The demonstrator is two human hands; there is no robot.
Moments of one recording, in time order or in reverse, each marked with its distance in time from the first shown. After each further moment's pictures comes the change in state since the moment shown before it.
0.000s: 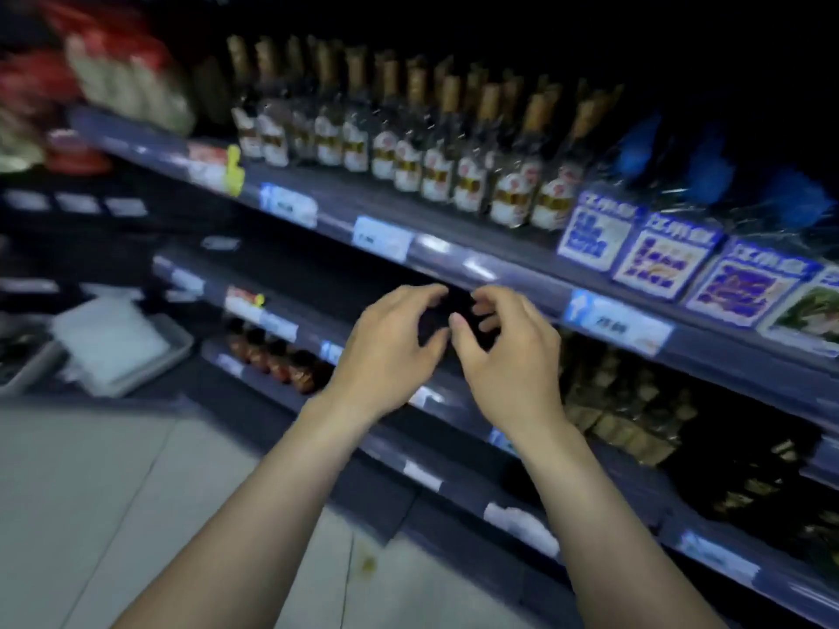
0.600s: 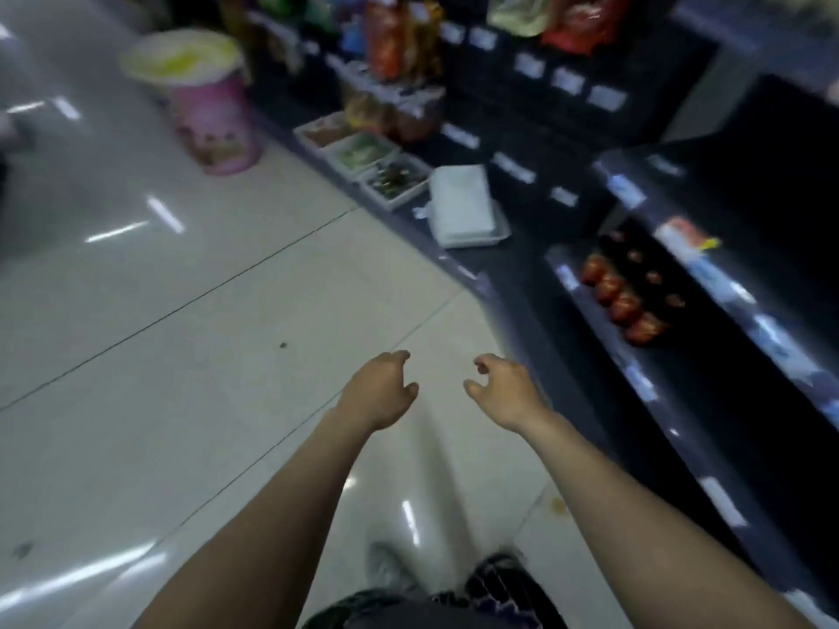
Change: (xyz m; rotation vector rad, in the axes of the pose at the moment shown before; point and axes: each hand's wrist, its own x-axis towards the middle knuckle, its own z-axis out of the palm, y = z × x) left_hand -0.480 -0.306 -0.287 0.211 -0.123 -1.090; right_hand -0.323 -0.296 0.353 -0.111 -1.304 -0.167
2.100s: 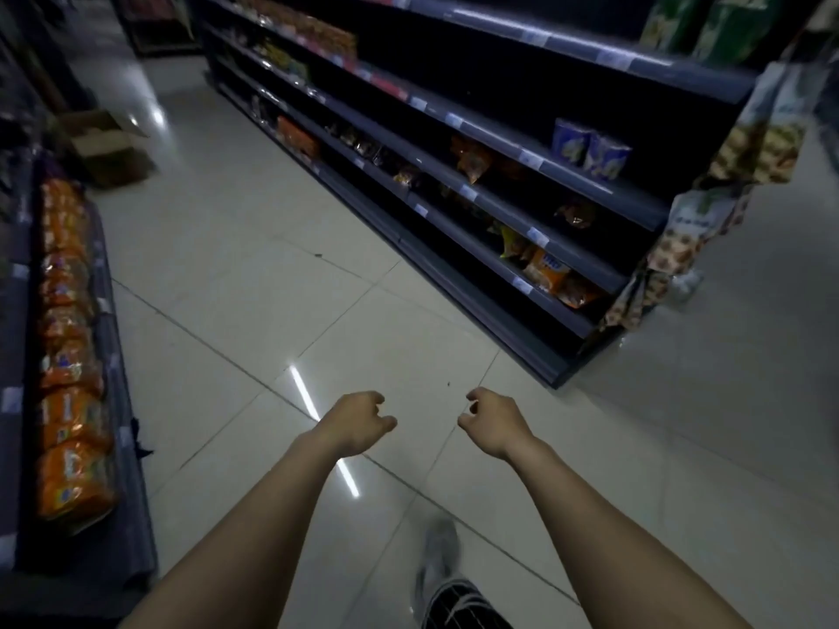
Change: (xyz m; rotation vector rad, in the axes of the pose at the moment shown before) left_hand -0.325 -1.202 -0.653 -0.669 0.600 -1.166; right_hand 0.145 -1.388 0.727 -0.431 -0.756 -0.954
